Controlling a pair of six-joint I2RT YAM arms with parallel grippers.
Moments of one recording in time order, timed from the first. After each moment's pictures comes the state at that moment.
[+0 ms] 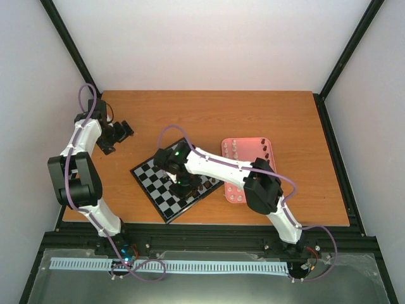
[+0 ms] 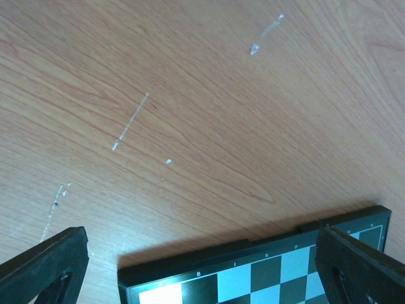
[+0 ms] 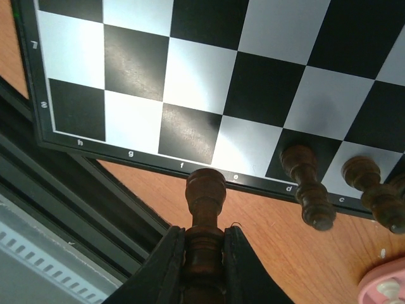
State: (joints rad) left arm 0.19 1.72 1.37 -0.89 0.19 -0.52; right arm 1.11 2.15 1.93 -1.36 -0.15 0.28
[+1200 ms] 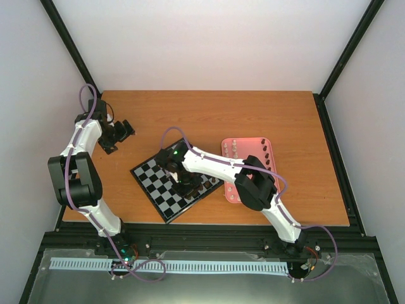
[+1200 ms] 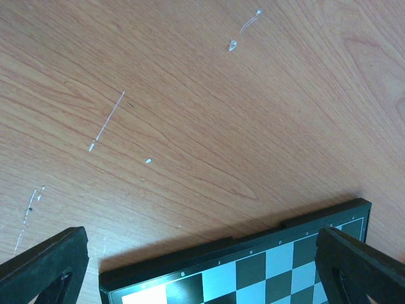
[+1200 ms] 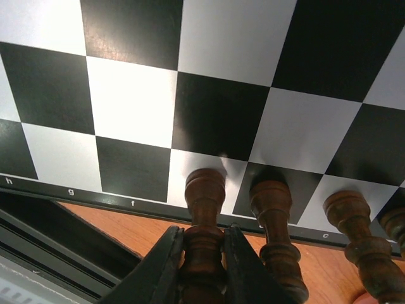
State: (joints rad) left arm 0.19 1.71 1.35 -0.85 0.24 -0.53; right arm 1.07 2.25 1.94 -1.37 -0.14 0.27
